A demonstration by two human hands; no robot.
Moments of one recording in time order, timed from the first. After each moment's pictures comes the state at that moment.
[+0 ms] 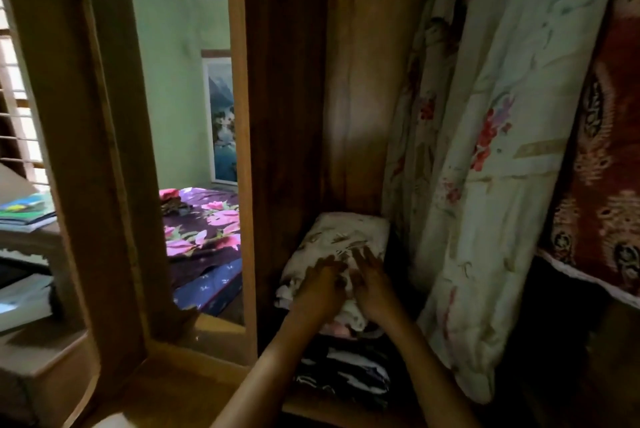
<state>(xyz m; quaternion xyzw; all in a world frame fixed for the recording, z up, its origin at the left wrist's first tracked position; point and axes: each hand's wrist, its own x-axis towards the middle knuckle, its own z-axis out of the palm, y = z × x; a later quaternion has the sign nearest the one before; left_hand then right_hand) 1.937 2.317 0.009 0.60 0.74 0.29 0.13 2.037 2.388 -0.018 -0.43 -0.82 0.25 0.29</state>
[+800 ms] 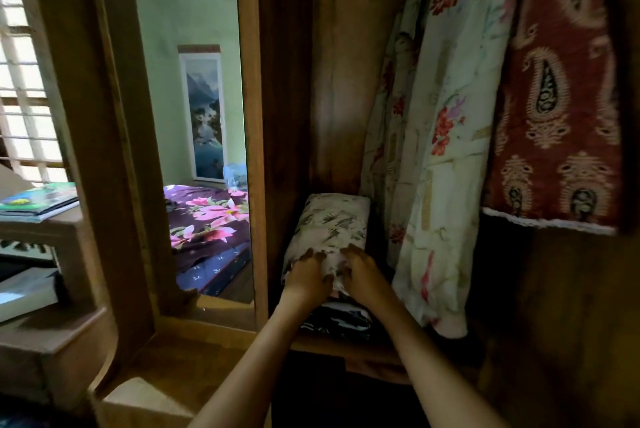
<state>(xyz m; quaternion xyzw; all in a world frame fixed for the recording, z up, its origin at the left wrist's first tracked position) 1.941 2.249 -0.007 0.61 0.73 0.31 0.07 2.057 2.306 -0.018 -0.41 -0.85 0.13 0.31</state>
